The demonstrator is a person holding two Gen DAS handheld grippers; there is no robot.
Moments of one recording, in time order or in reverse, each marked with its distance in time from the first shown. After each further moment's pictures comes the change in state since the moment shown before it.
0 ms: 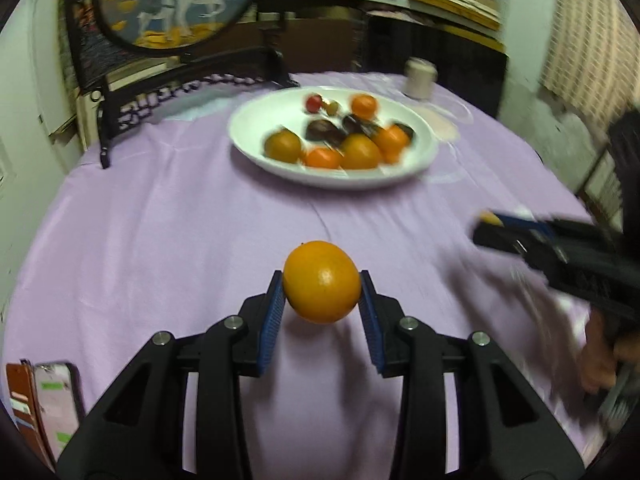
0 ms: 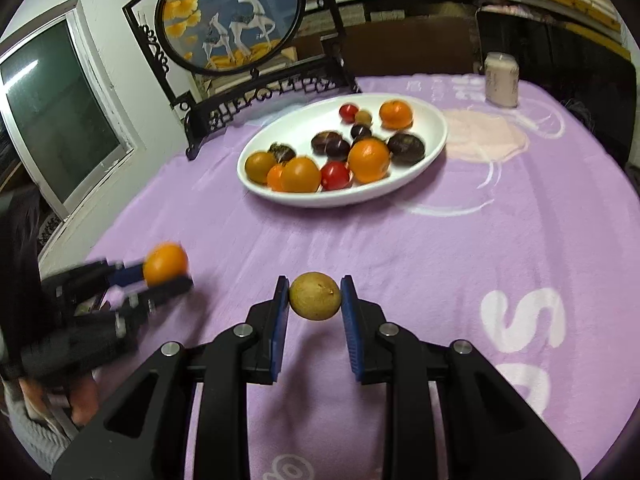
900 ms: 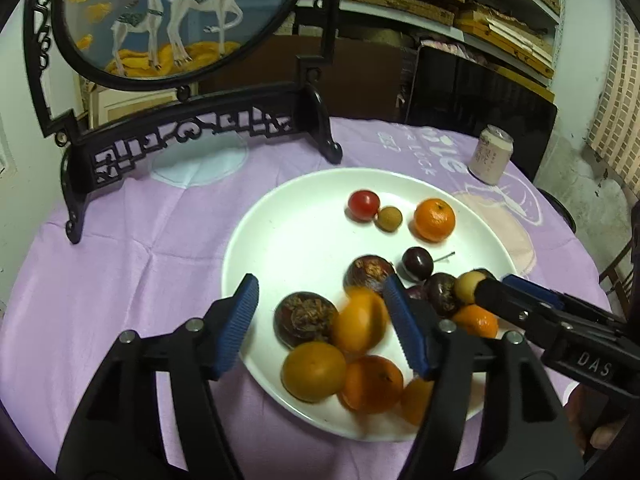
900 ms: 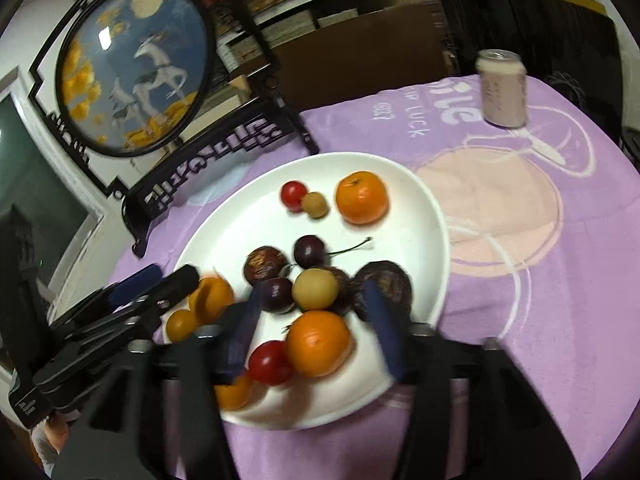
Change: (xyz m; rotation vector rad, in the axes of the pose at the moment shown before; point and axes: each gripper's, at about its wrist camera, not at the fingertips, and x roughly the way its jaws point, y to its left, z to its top) left arm 0.105 0.023 0.130 -0.120 -0.065 0.067; right arm 0.091 -0.062 0.118 0.216 -0.033 -0.019
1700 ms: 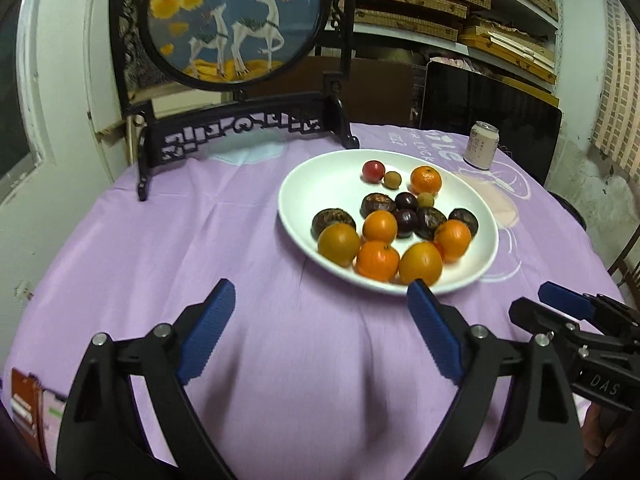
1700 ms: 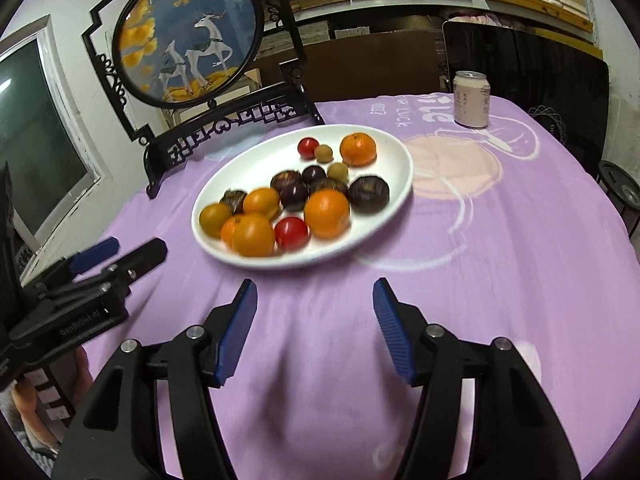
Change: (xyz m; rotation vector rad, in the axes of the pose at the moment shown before) left arm -0.096 -0.001 -0.083 0.003 -0.082 0.093; right arm -0.082 0.029 -0.095 -0.161 -0.030 -0.087
